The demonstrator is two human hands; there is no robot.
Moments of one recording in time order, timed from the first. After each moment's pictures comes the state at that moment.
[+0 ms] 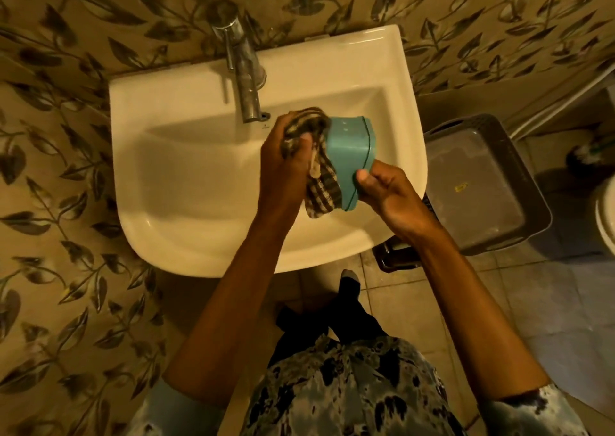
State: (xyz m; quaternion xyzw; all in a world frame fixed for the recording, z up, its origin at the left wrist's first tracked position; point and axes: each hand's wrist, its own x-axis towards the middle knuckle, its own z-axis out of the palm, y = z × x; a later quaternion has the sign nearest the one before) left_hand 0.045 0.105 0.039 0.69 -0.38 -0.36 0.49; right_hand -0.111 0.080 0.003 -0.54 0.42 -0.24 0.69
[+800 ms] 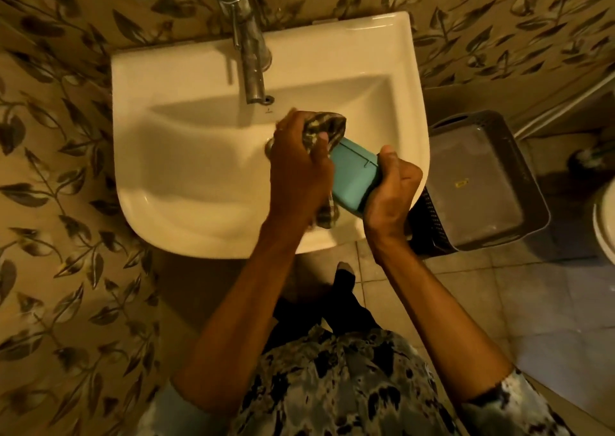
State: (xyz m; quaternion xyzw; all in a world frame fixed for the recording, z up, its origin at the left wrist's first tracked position) left_hand 0.020 0.120 0.054 0.79 -0.42 -0.26 0.37; right_hand -0.073 0.109 0.010 -0.38 0.57 -0.51 0.53
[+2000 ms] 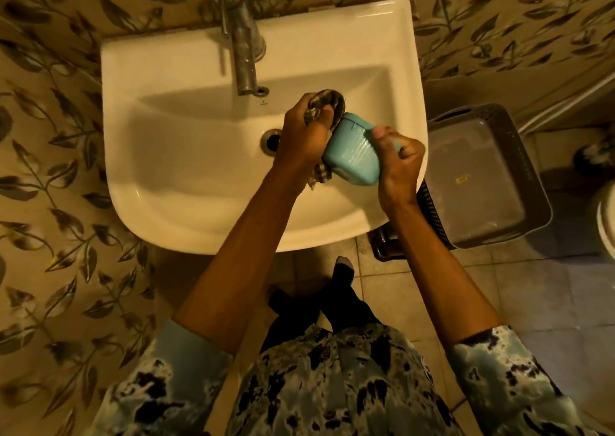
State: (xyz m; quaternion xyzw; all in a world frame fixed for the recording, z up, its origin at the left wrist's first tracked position) left_hand 0.028 0.074 0.024 0.73 -0.30 -0.45 0.42; right_hand -0.102 0.063 -0.028 -0.46 0.47 -0.47 0.59
